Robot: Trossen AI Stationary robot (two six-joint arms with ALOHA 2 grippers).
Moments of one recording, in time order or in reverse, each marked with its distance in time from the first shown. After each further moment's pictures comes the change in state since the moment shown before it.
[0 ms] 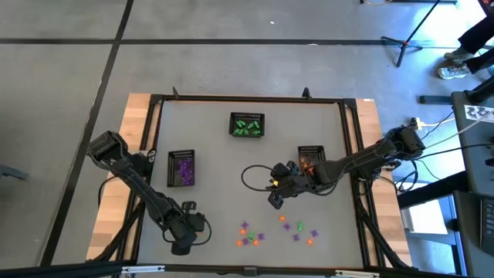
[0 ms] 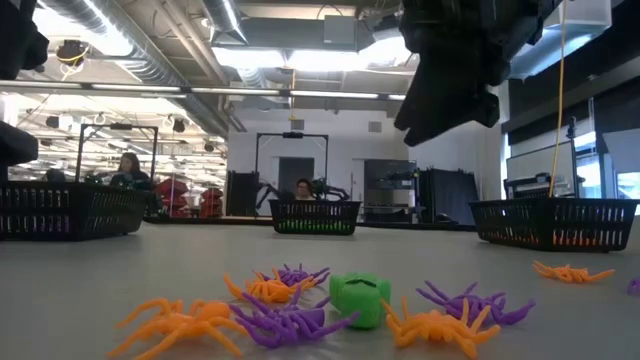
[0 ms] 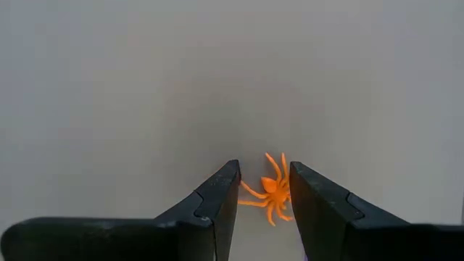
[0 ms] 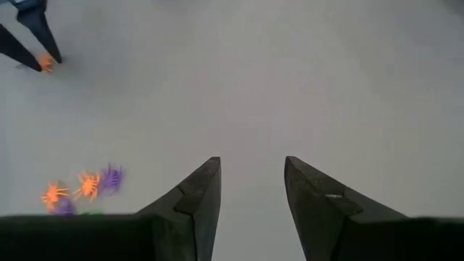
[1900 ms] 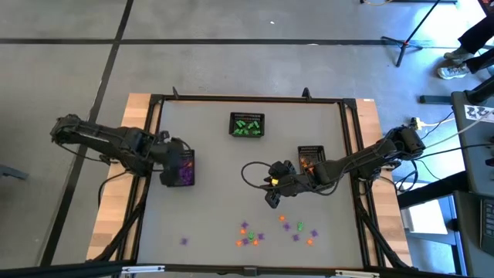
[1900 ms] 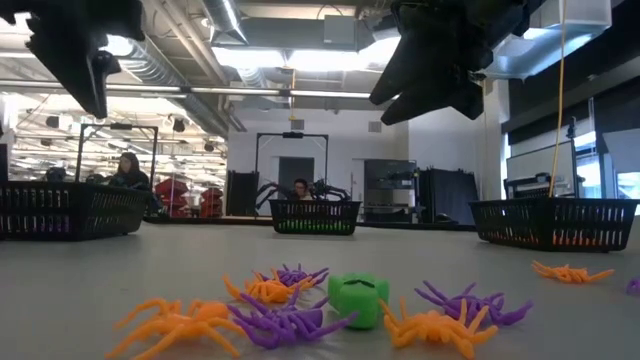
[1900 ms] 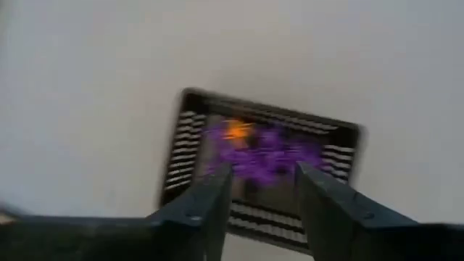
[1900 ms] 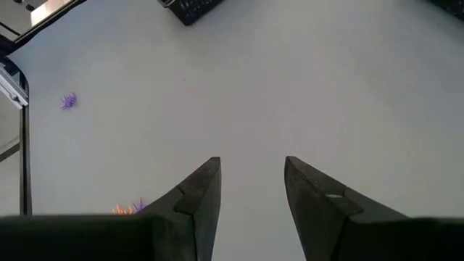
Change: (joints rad) left arm 0.599 -0.767 -0.002 -0.790 -0.196 0.319; right arm -0.001 -0.002 0.000 0.122 0.037 -0.005
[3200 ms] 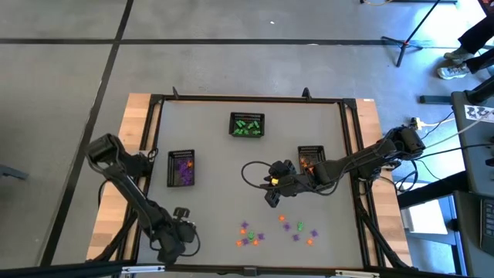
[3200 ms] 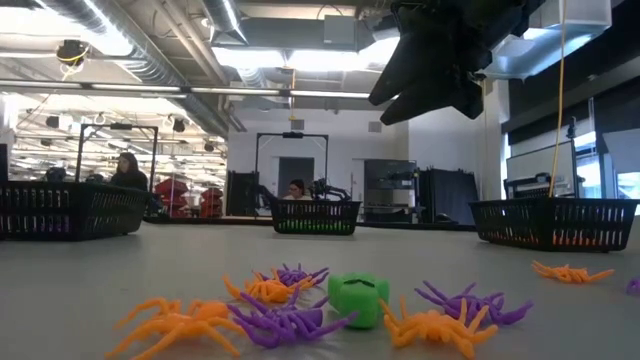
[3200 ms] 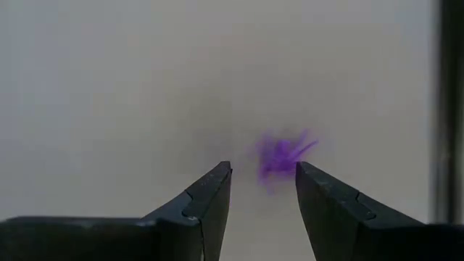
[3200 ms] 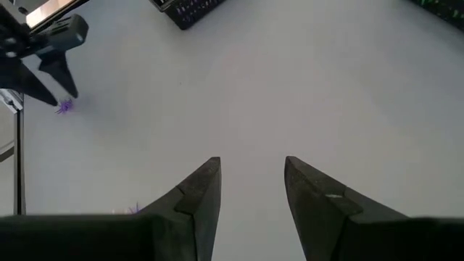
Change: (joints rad) left arm -0.721 0.779 0.070 0.671 0.199 -0.298; right arm 0.000 0.000 0.000 -0.001 0.018 0.000
